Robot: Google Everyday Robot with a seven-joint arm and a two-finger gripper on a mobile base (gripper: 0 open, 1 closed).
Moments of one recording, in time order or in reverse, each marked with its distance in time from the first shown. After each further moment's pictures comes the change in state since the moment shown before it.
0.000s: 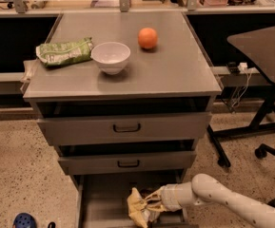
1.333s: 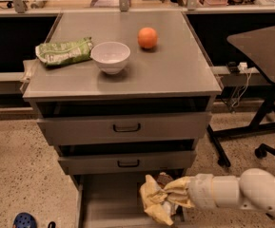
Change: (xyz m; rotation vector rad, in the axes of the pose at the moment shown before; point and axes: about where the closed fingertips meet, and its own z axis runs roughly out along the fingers) arm -0.146 -0.049 -0.185 0.162 0.073 -0.261
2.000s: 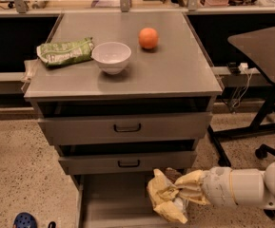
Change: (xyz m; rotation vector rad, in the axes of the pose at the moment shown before) arm -0.039 -0.040 -0.065 -0.019 0.045 -0.098
